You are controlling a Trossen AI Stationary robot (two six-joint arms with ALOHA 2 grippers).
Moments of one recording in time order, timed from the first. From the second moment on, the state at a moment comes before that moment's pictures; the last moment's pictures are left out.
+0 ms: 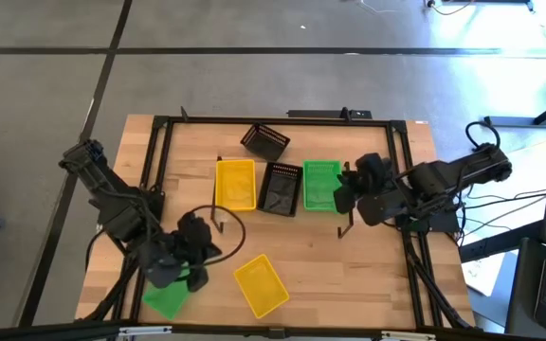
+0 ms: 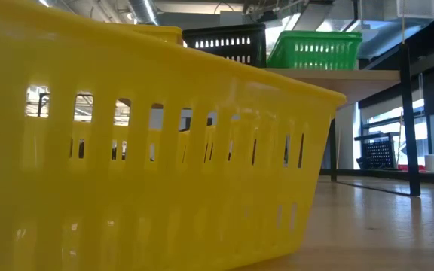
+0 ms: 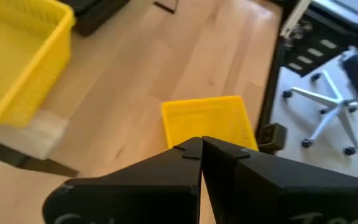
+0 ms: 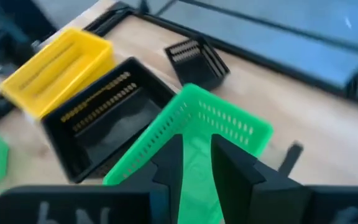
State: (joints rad) left arm -0.78 1.38 1.42 -0.89 -0.59 -1.04; right arm 0.42 1.32 1.49 -1.26 0.82 1.22
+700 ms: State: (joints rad) left arm -0.67 1.49 1.42 -0.95 -0.11 -1.53; right arm 0.54 1.32 1.57 -0.97 0.62 0.54
